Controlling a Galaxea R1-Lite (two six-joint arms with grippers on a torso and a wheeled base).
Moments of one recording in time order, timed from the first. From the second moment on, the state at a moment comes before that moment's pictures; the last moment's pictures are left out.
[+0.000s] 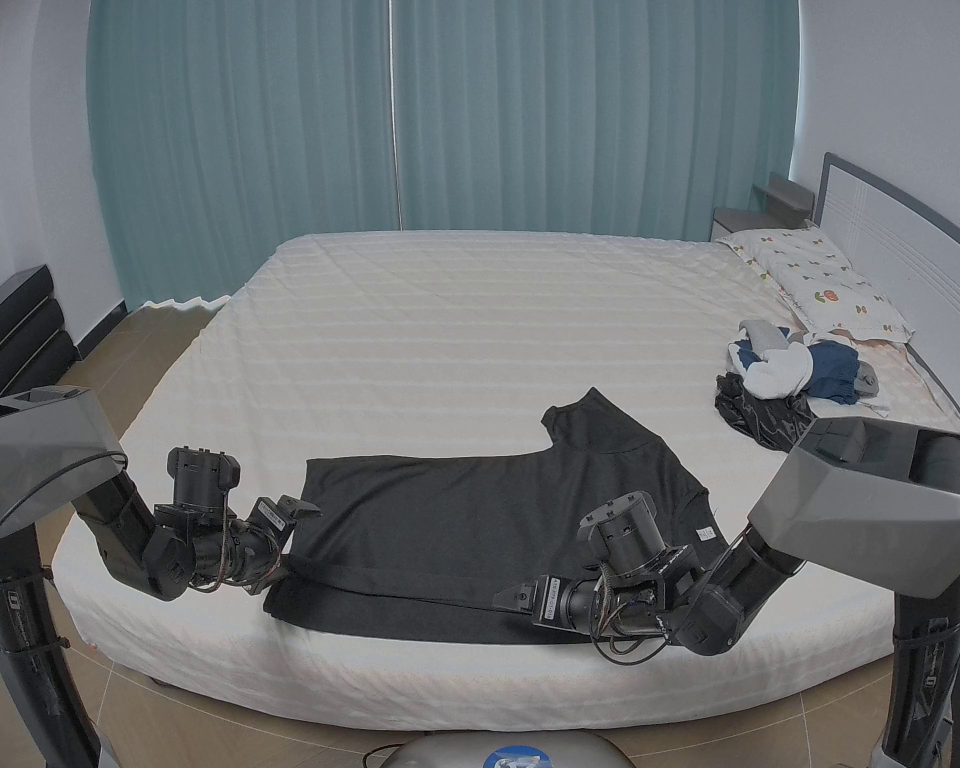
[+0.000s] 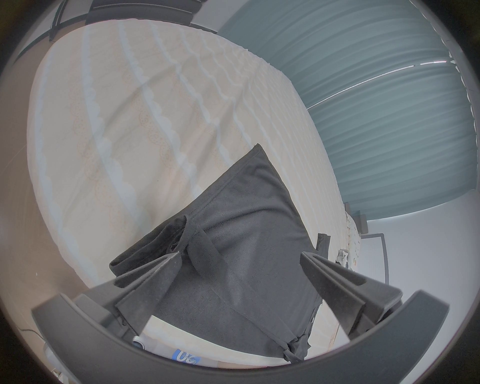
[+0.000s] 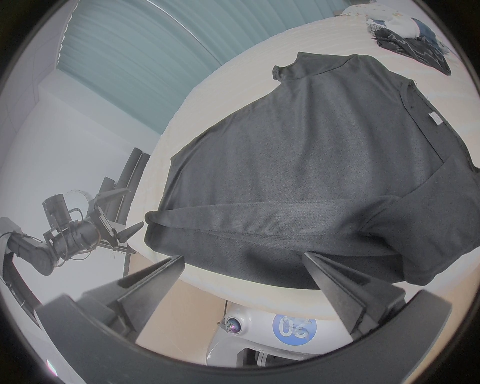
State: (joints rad) left arm -0.10 2.14 -0.67 -0.75 -0.19 -1.07; right arm 0.67 2.28 -0.88 -0.64 0.08 0.76
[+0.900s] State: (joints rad) left arm -0.10 2.14 -0.68 -0.75 -0.19 -1.07; right arm 0.68 2.41 -1.05 -0.66 -0.08 0.74
